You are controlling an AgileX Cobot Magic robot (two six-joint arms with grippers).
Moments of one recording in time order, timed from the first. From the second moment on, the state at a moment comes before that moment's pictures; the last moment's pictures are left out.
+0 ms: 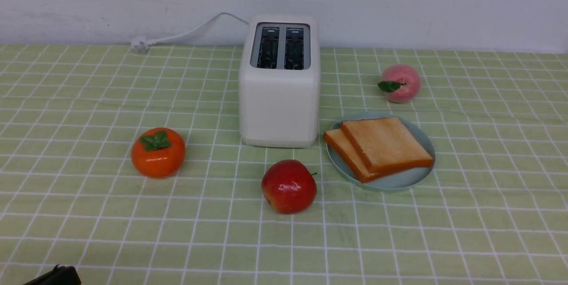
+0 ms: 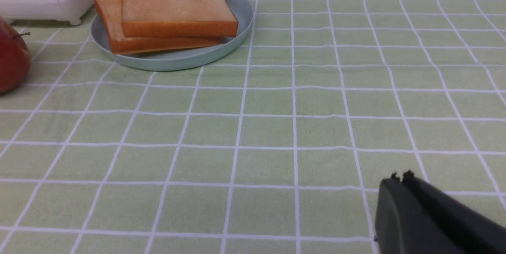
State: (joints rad) right arm 0.06 -0.01 0.02 -0.04 0.38 0.13; left arm -0.81 0.23 -0.06 1.10 0.38 -1.60
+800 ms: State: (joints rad) right arm 0.06 -0.01 0.02 -0.04 0.38 0.13; left arm -0.81 0.23 -0.06 1.11 0.38 -1.61
